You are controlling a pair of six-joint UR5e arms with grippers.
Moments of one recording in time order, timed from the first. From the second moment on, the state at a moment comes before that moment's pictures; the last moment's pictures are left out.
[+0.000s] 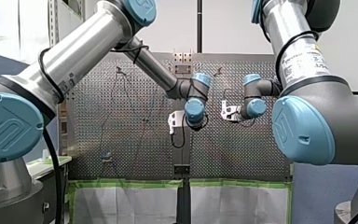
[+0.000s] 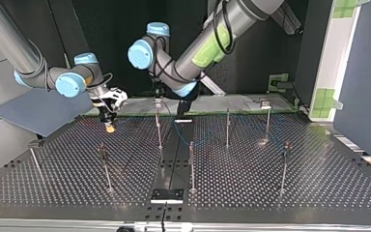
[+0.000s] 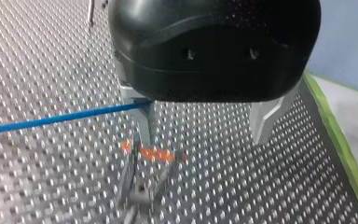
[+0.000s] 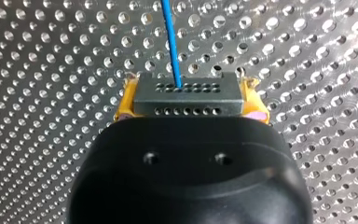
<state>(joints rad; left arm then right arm) -0.75 -2.29 -1.37 -2.95 -2.18 -1.84 1.85 -0.97 1.56 -0.40 1.34 1.55</state>
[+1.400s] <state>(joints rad) -0.76 -2.17 -1.49 -2.73 -2.36 -1.69 1.86 -0.97 1.56 -0.40 1.23 1.53</state>
